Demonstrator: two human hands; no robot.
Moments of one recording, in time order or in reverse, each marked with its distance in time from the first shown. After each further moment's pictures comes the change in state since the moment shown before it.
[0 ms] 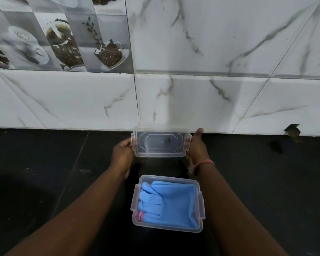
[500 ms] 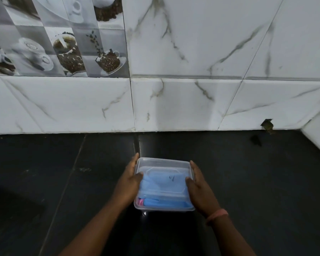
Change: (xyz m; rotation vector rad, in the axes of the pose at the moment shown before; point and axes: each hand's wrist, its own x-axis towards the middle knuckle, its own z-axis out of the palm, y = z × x) left_hand -0.106 -0.042 -0.034 0.355 -0.276 0.172; right_hand -0.147 0.090 -0.073 -0.527 -0.136 -0.406
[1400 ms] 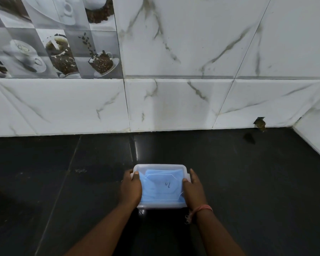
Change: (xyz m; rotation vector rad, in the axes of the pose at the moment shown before) left_hand 0.019 -0.039 0.038 0.187 0.286 -0.231; right_hand 0.012 0.013 0.019 0.412 0.231 0.423
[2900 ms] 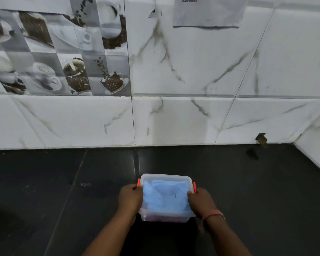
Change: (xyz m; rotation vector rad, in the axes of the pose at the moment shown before) left_hand -0.021 0.035 -0.032 -0.202 -0.055 -0.061; right_hand 0.006 -0.029 -0.008 -0.520 -0.009 0.011
